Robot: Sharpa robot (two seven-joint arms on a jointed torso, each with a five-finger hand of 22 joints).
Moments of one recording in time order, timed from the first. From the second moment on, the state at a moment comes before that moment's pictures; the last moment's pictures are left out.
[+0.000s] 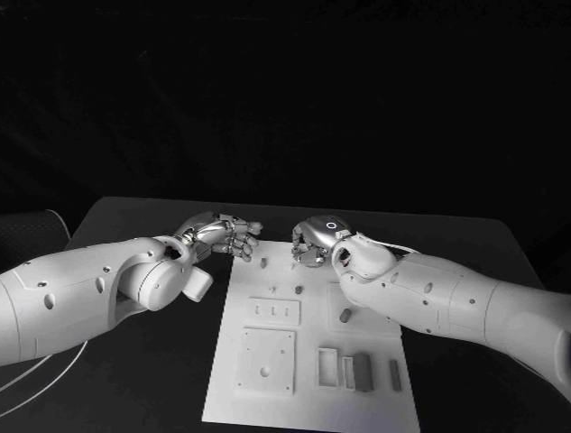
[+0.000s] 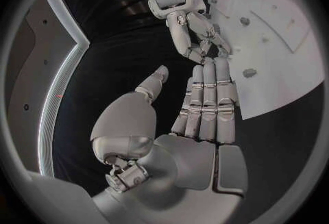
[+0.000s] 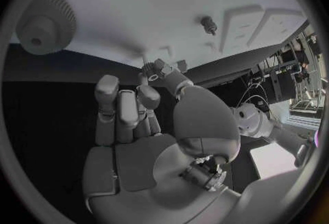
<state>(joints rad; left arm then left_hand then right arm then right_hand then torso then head) 1.33 -0.77 -0.17 1.36 -0.21 -0.21 0.16 0.92 -0.03 0.37 -0.28 0.08 0.75 0.19 0.47 0.39 1.14 0.10 0.27 0.32 1.06 0.05 0.37 0.88 0.09 1.09 -0.04 0.29 0.90 1.22 -0.34 -0.16 0.94 -1.67 -0.49 -0.16 1.08 -0.07 0.52 -0.29 0.17 0.97 0.09 0.39 0.50 1.27 -0.02 1.17 0.95 1.30 -0.12 1.45 1.09 0.18 1.22 -0.07 1.04 1.31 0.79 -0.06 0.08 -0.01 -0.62</state>
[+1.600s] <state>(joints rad) 1.34 -0.77 -0.17 1.36 -0.21 -0.21 0.16 0.92 -0.03 0.37 -0.28 0.08 0.75 0.19 0.47 0.40 1.14 0.10 0.27 0.32 1.06 0.05 0.37 0.89 0.08 1.09 -0.04 0.29 0.90 1.22 -0.33 -0.16 0.92 -1.65 -0.46 -0.15 1.08 -0.09 0.52 -0.29 0.16 0.89 0.13 0.32 0.48 1.26 0.01 1.15 0.95 1.29 -0.10 1.44 1.04 0.18 1.21 -0.06 1.03 1.31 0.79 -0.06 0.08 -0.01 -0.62</state>
